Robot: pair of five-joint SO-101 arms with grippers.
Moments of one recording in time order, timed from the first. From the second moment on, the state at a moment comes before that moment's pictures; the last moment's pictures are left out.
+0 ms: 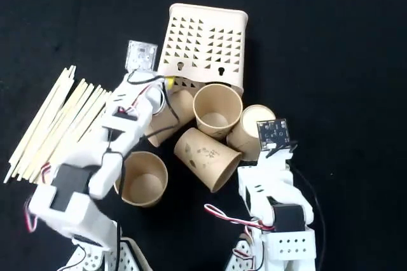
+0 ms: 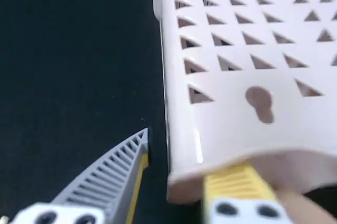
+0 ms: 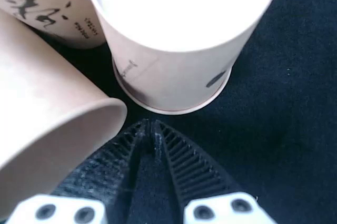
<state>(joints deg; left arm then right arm) 7.5 5.2 45.7 -12.6 0.3 -2.9 -103.2 96.6 70.5 0.9</state>
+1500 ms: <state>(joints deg) 3.3 -22.5 16.4 45.2 11.1 -2.9 -103.2 96.6 70.5 0.9</state>
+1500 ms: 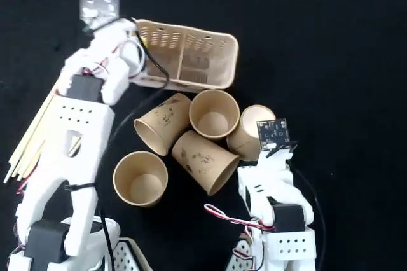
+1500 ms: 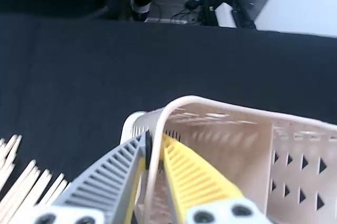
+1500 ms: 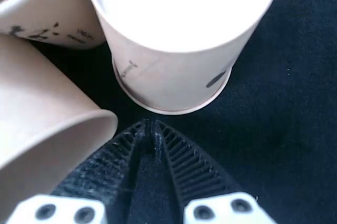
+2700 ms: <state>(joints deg) -9.8 -6.4 -31.3 95.9 3.5 -2.9 -103.2 96.6 70.5 0.9</state>
